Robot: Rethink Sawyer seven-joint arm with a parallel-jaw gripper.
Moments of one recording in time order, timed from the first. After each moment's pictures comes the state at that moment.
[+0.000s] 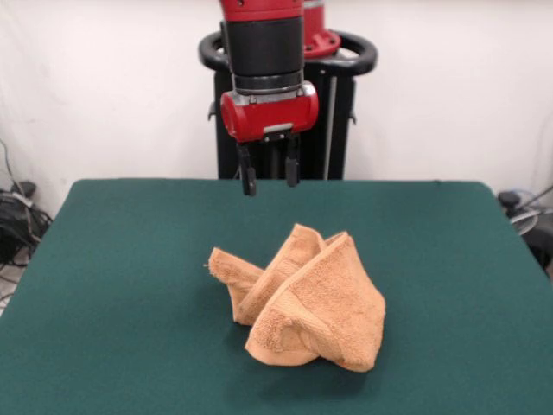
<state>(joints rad) -0.81 -0.89 0.64 2.04 -0.57 0.44 1.48</state>
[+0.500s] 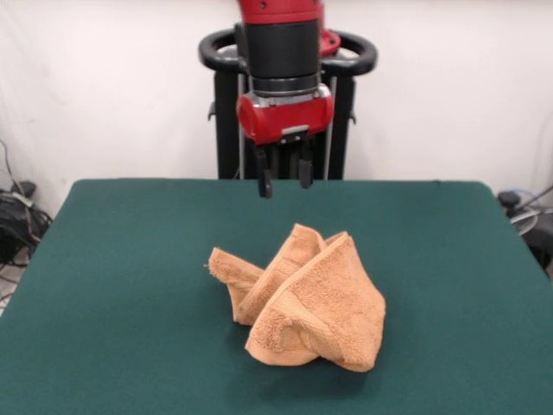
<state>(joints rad) -0.76 -0.90 0.64 2.04 -0.61 0.44 1.48</state>
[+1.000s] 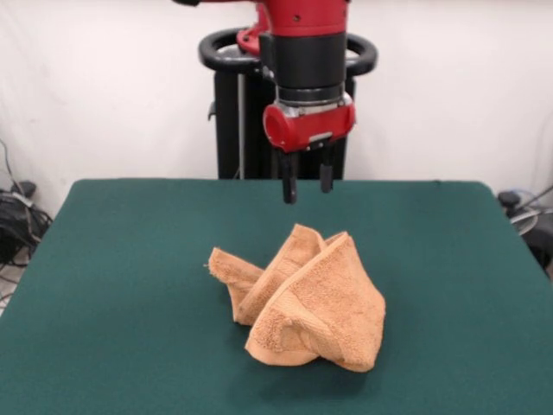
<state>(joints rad) -0.70 -0.87 0.62 2.04 -0.66 0.44 1.48</state>
